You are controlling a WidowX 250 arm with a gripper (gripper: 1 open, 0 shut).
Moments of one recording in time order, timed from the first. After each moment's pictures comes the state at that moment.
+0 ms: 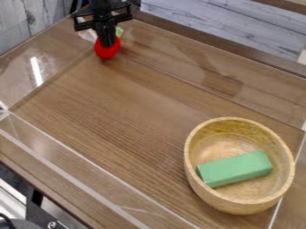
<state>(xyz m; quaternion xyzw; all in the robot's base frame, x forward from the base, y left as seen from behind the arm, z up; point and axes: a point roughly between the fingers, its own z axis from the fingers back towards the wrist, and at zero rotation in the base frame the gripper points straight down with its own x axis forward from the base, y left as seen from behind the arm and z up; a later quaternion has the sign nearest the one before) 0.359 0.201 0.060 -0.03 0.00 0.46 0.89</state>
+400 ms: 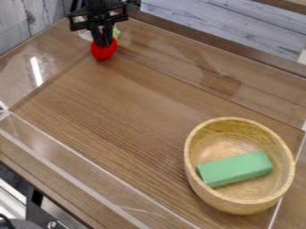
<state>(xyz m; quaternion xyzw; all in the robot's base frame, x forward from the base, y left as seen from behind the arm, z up) 0.358 0.203 0.062 -0.03 0.00 0.44 0.90</state>
